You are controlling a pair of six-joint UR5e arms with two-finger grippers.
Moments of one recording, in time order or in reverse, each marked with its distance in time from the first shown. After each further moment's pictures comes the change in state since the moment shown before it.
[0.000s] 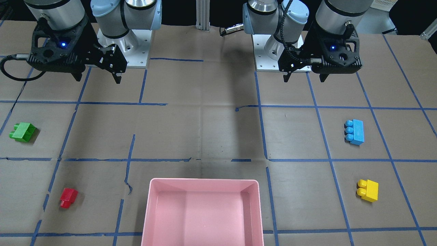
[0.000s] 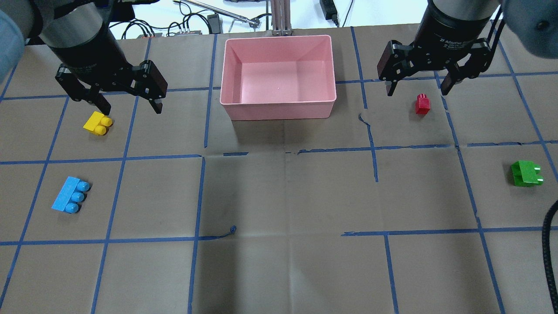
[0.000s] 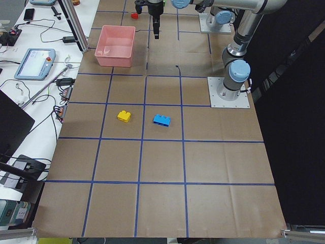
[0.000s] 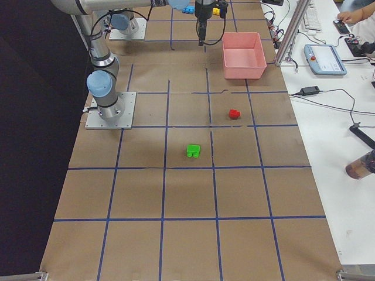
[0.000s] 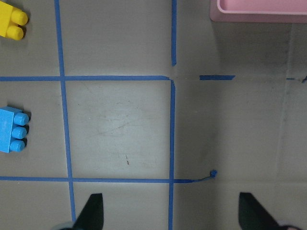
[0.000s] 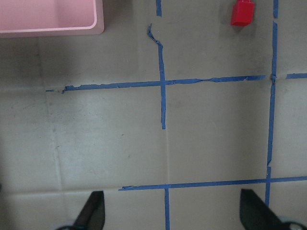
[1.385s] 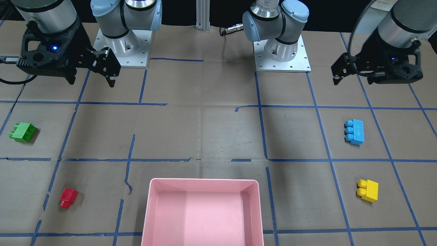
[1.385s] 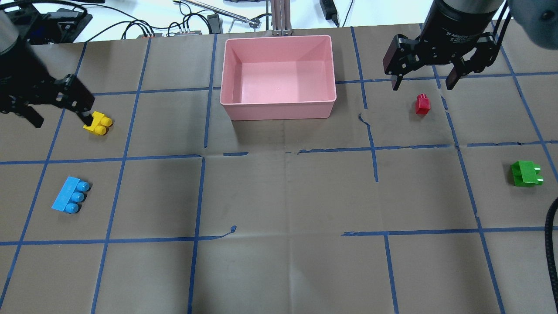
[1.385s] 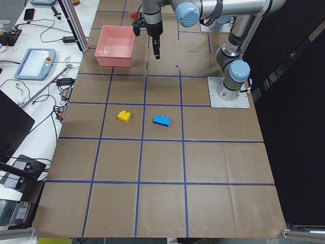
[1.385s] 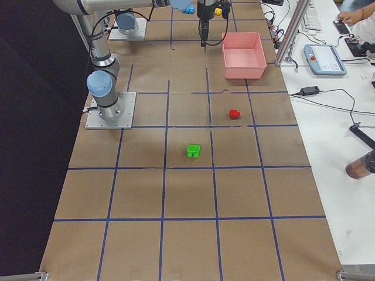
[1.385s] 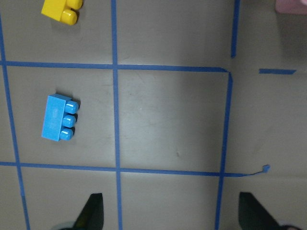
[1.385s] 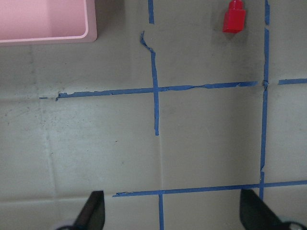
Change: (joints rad) left arm 0.329 0.012 -0.076 -0.014 0.076 0.347; right arm -0.040 0.015 -0.014 -0.008 -0.005 -0.028
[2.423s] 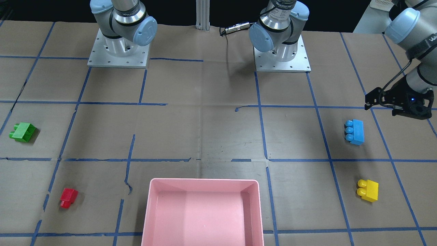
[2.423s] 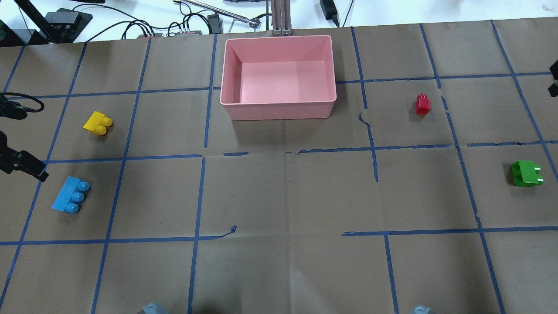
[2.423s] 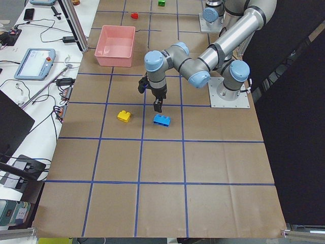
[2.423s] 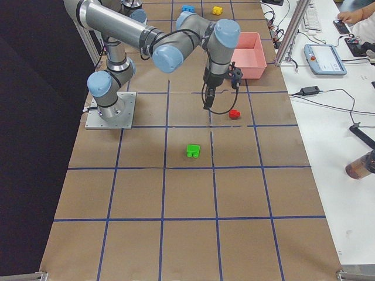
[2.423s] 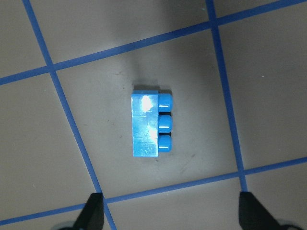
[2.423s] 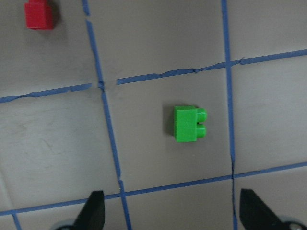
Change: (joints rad) left arm 0.345 -0.135 -0.321 0.514 -0.012 0.585; right arm -0.598 0.118 0.010 -0.078 -0.082 -0.507
